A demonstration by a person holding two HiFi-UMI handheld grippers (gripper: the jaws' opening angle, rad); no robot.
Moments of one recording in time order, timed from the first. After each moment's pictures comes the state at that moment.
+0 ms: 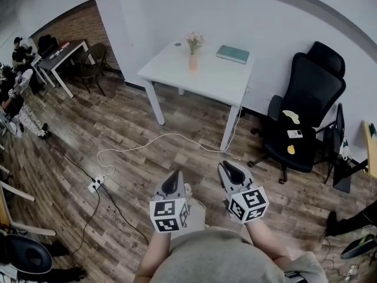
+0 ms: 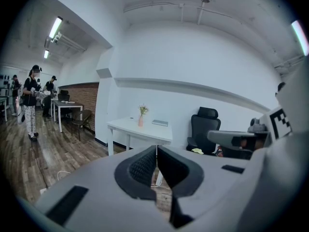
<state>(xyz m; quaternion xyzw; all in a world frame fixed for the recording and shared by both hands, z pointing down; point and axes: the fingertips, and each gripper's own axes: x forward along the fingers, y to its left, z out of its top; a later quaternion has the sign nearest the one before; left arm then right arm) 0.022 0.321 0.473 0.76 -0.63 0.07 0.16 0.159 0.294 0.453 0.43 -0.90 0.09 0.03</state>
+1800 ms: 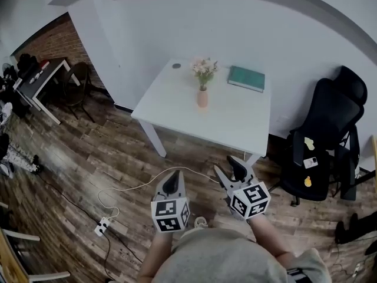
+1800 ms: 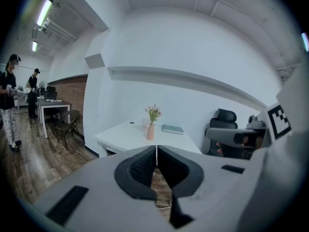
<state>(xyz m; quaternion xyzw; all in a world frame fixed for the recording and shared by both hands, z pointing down) -0.106 -0.077 0.474 0.78 -0.60 0.09 0.17 0.030 -0.098 0.449 0.45 -0.88 0.11 0.04</state>
